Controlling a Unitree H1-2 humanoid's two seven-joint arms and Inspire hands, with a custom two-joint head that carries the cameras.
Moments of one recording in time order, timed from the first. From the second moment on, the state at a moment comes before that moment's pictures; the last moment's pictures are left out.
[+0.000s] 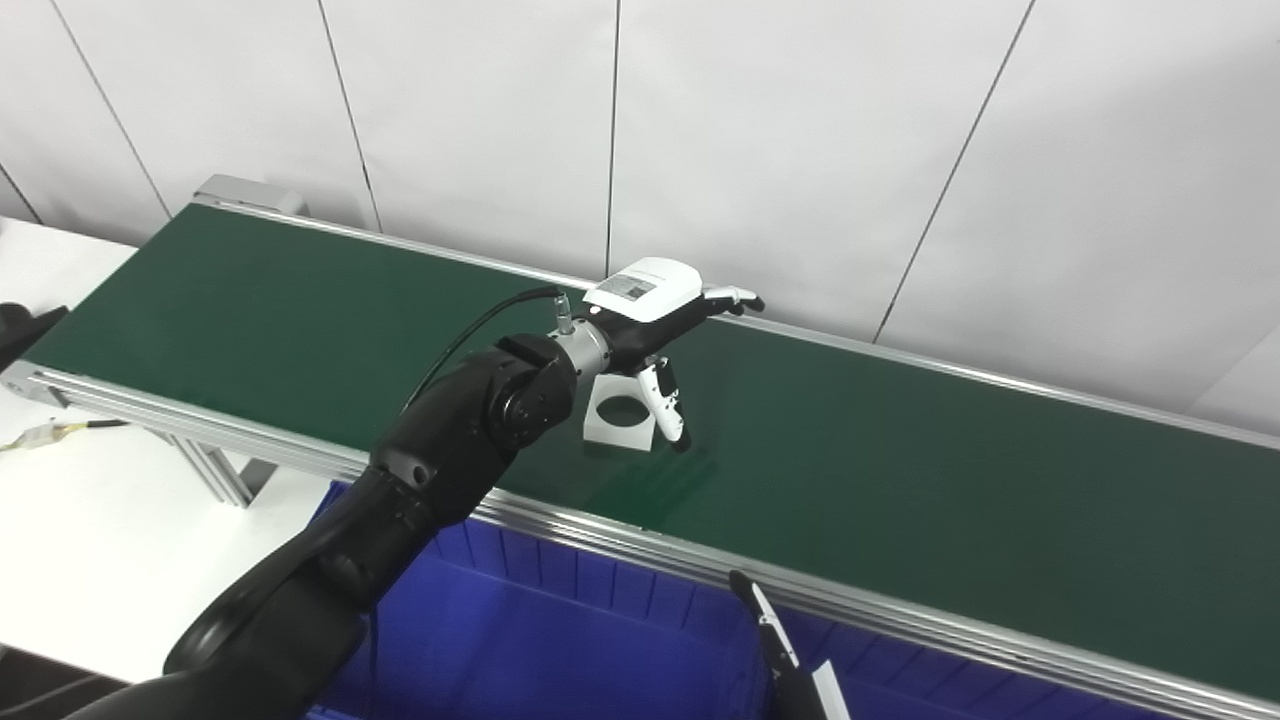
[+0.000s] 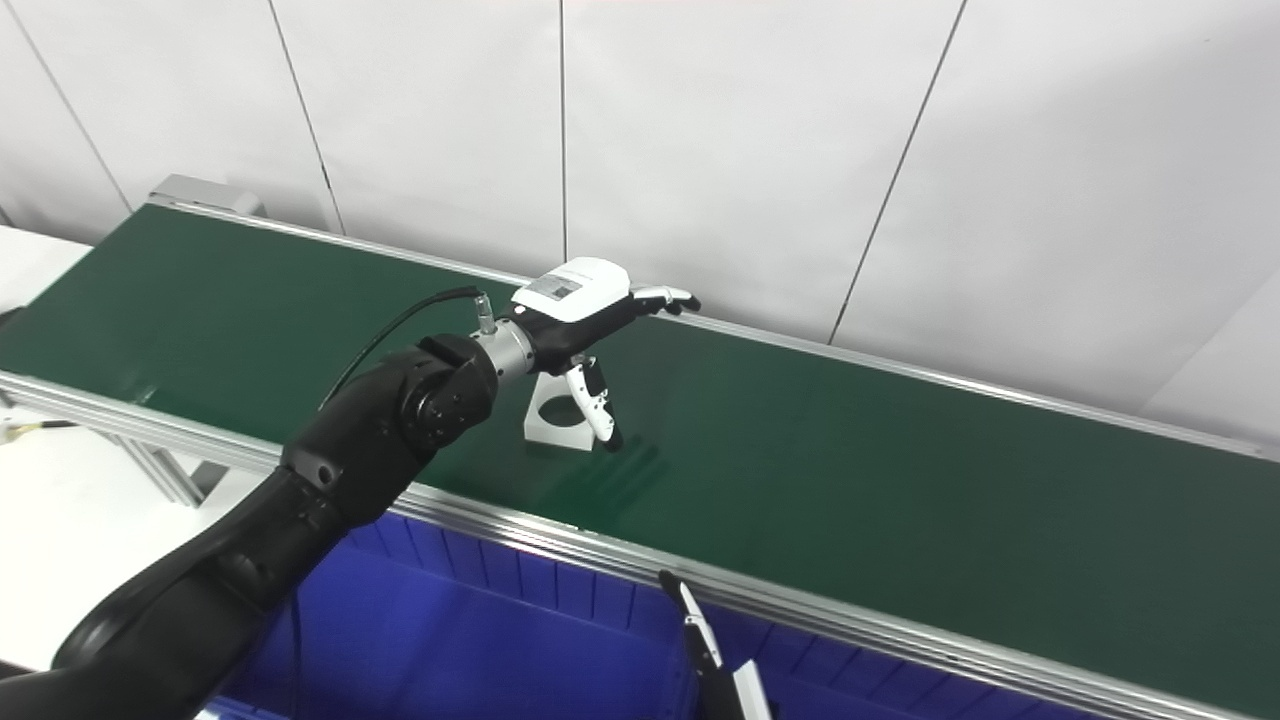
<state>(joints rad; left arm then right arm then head) -0.70 0.21 -0.41 0.51 0.79 -0.20 -0.20 0.12 -0.16 0.57 0.29 -0.22 -0.43 -0.31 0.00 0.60</state>
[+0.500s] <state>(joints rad) -0.76 0.19 -0.48 0.74 0.77 -0.21 -0.20 0.13 -0.15 0.61 0.27 -0.25 -0.43 -0.32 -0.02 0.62</state>
